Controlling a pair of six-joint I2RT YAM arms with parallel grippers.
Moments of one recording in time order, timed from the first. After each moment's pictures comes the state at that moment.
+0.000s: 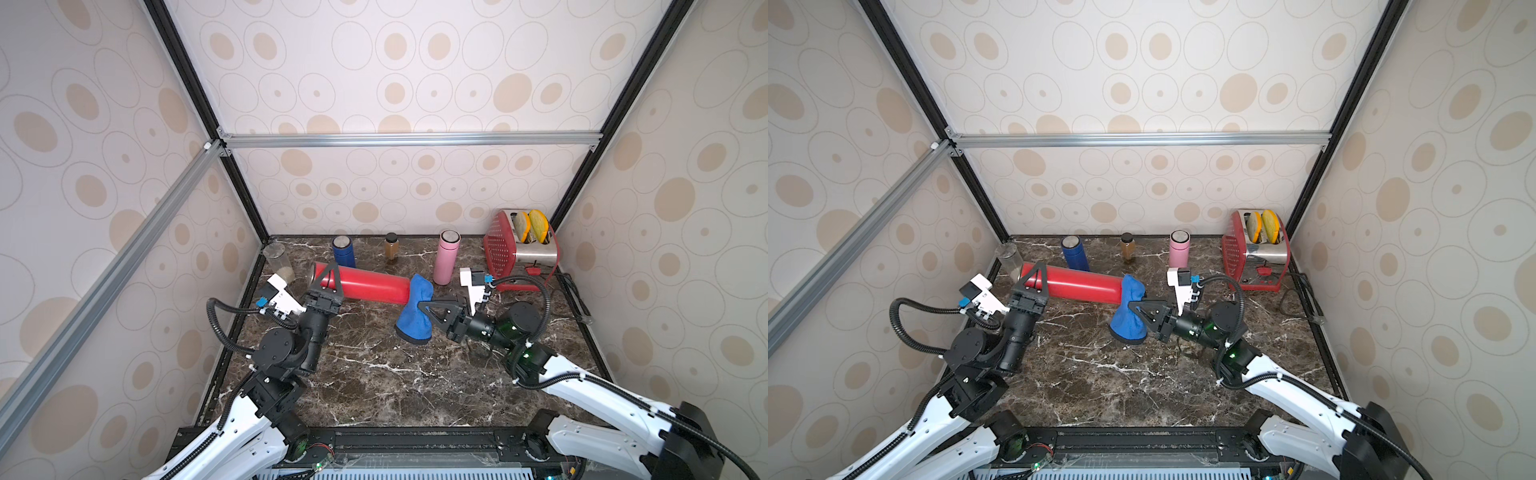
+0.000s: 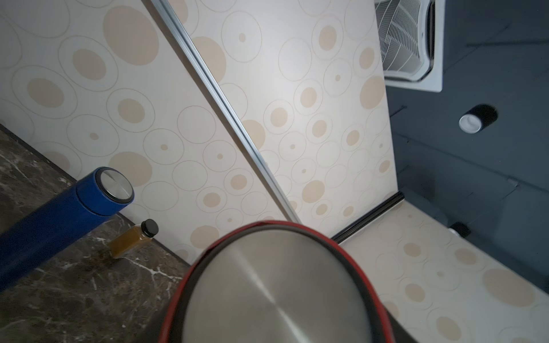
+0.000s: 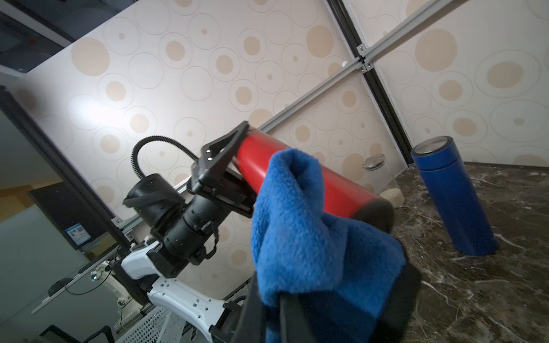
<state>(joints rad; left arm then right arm) -0.72 0.68 0.65 0.30 -0.49 -0.86 0.84 0.98 0.64 0.61 -0.53 0.67</state>
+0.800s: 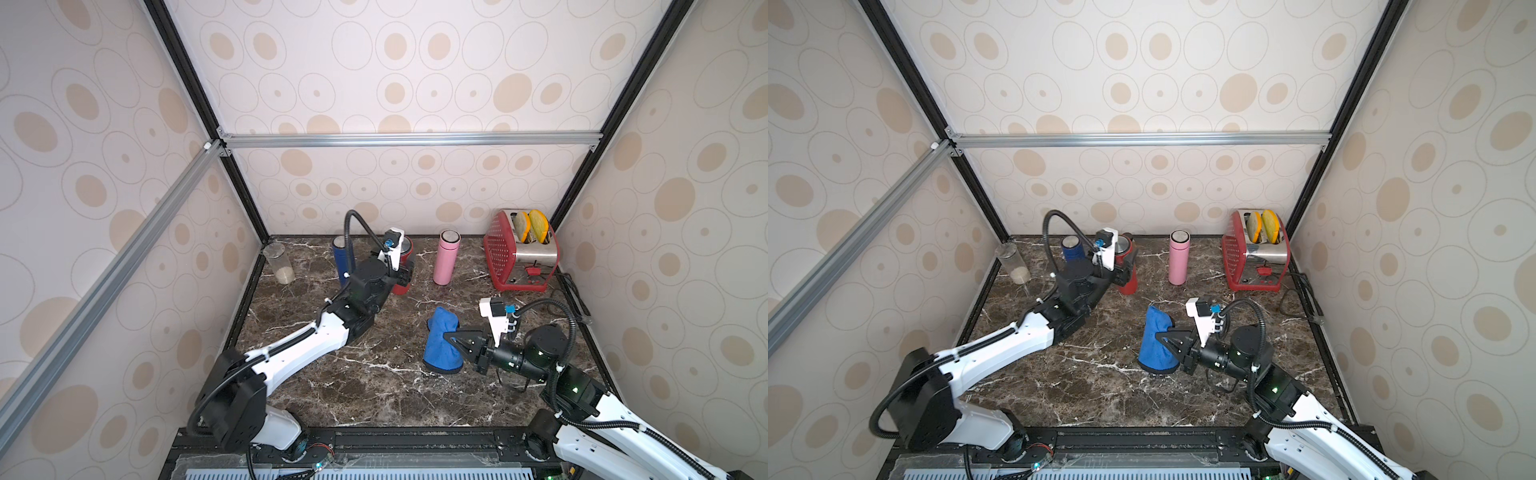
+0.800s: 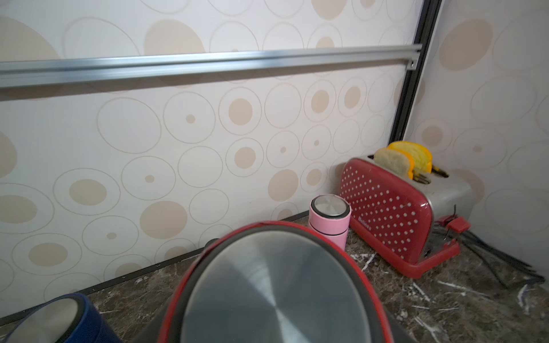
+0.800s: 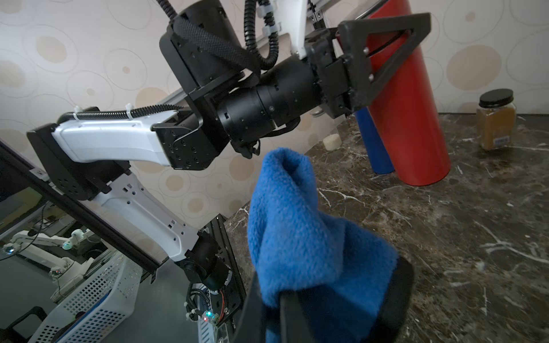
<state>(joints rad) -0.72 1.50 1.06 0.40 -0.31 0.05 0.85 0.61 0.55 -0.01 -0.38 0.46</state>
